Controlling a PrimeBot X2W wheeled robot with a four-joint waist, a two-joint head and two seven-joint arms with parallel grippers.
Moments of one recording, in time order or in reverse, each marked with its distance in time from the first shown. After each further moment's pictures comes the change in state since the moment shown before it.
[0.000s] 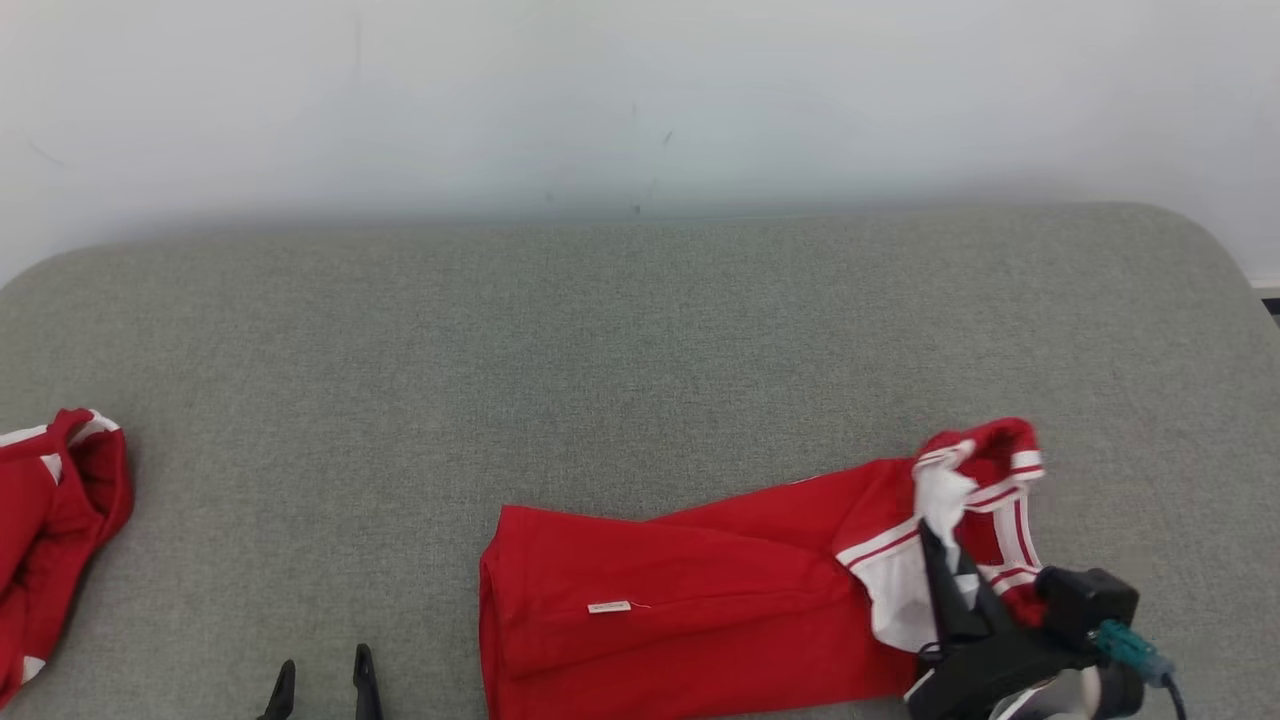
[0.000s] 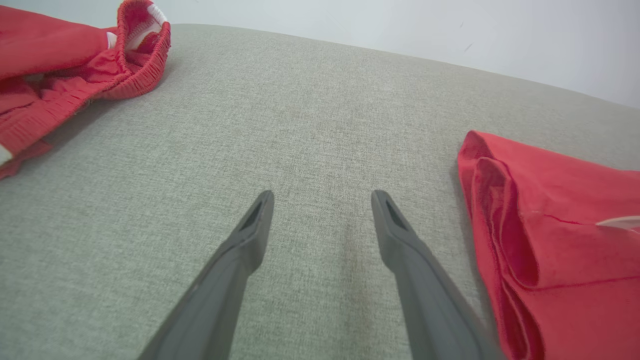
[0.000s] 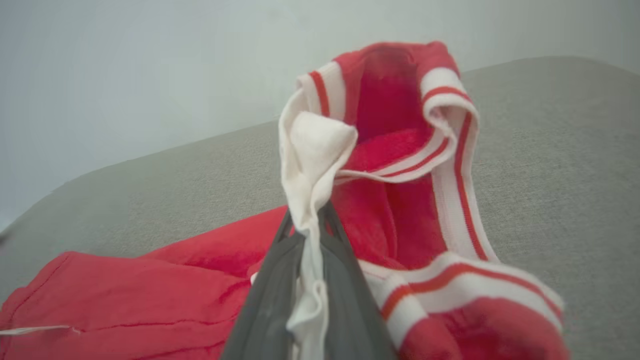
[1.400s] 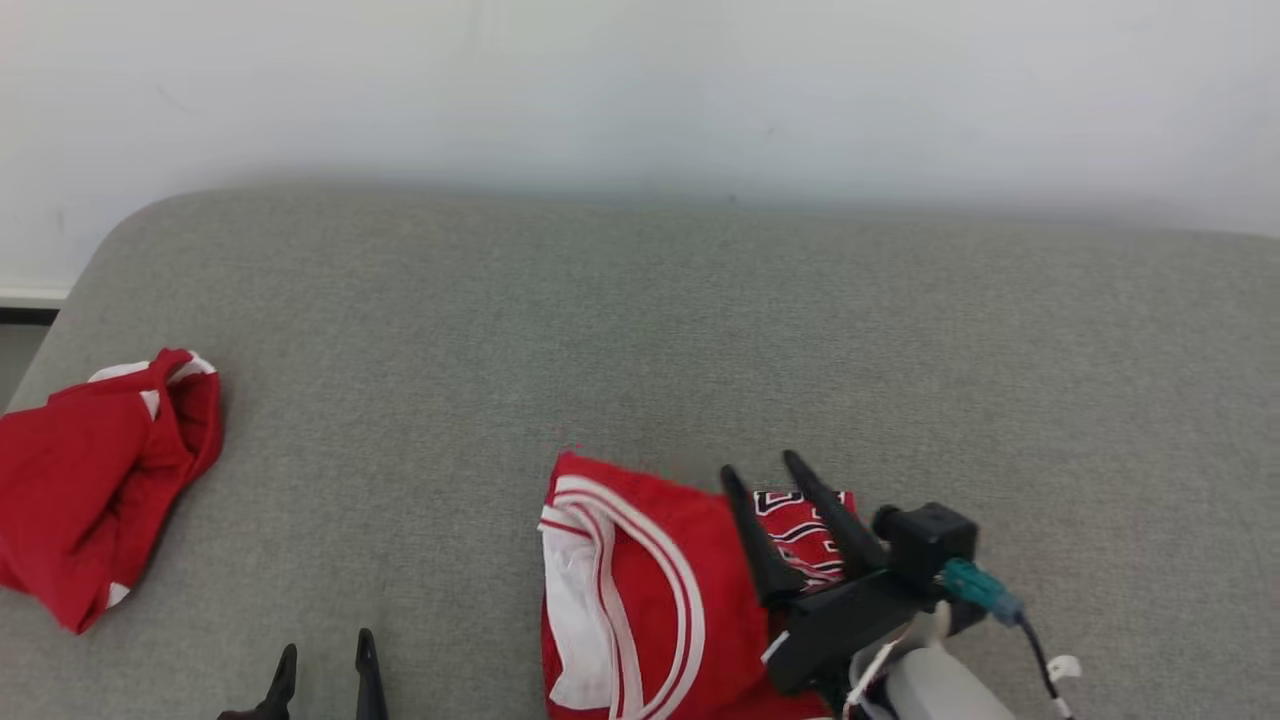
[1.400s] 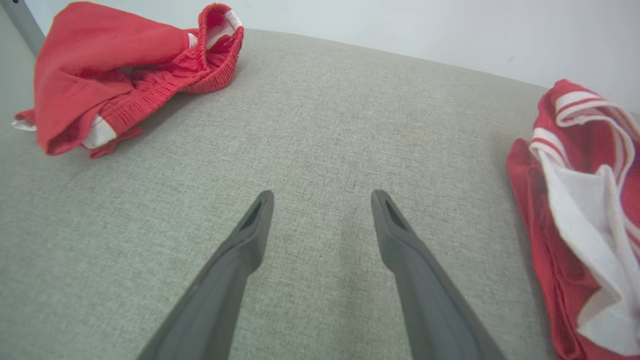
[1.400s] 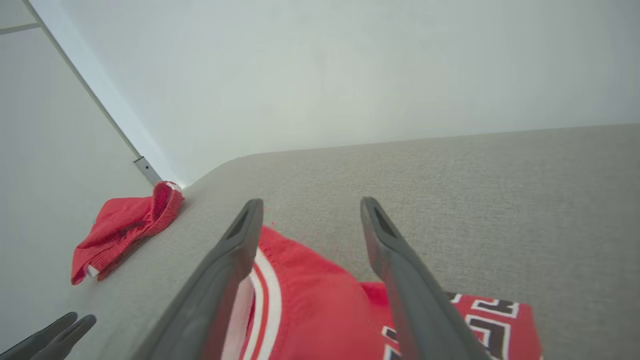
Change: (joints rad) left arm -0.018 0.000 -0.012 -0.004 0.004 0.005 0.000; right arm -0.165 0.079 0.327 0.015 0.052 0.000 -0.028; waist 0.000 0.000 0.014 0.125
